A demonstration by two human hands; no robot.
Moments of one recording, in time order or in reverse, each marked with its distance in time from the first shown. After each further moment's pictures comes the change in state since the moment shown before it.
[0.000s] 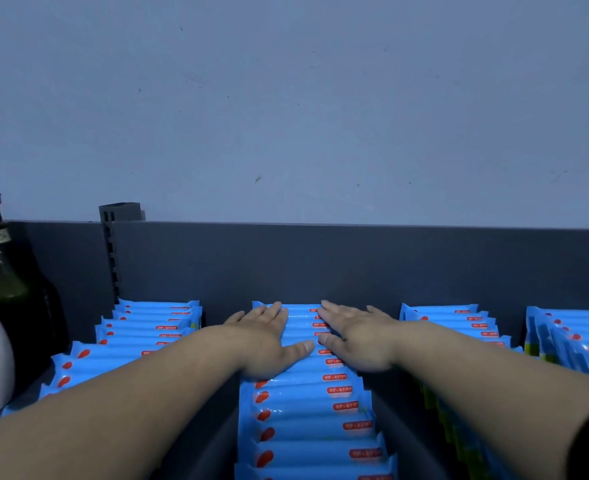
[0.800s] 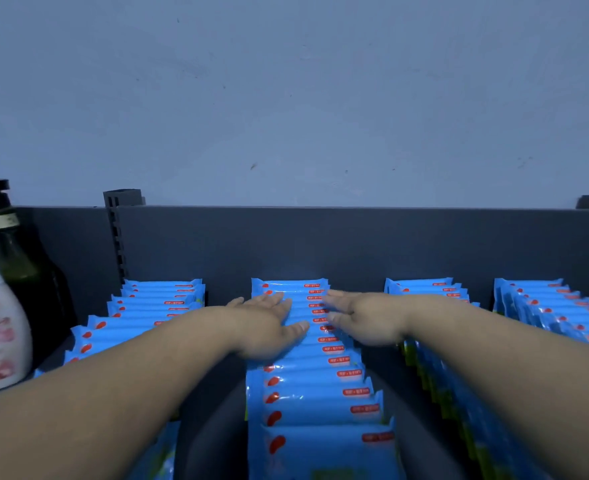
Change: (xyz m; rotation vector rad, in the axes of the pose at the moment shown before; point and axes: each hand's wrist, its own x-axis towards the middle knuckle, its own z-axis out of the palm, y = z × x) left_hand -0.052 0.009 -0.003 0.010 -0.033 0.069; right_hand -0.055 -0.019 -0.010 0.111 -0.030 0.014
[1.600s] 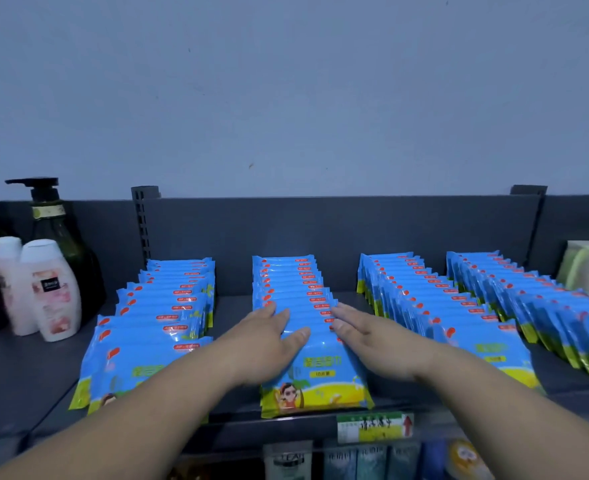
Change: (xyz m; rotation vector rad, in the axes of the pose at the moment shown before) left_hand -0.120 0.036 0.054 -0.303 0.164 0.043; right_hand -0.134 -0.045 0.074 0.490 0.224 -0.006
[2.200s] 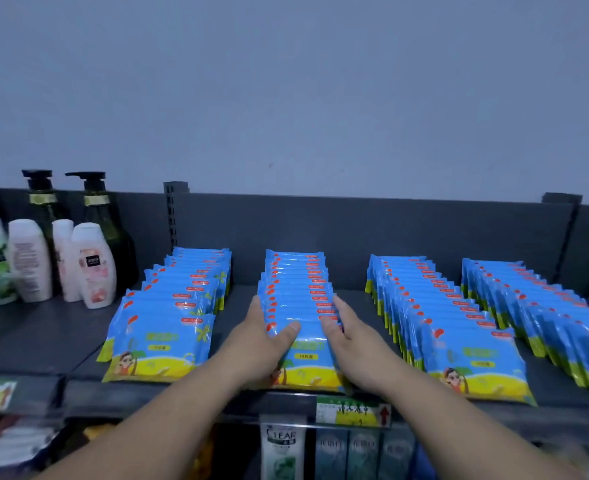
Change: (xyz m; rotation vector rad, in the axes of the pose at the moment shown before) left_hand -0.021 0.021 0.033 -0.552 0.335 -0.215; right_hand -0.003 0.019 0.026 0.235 0.167 -0.079
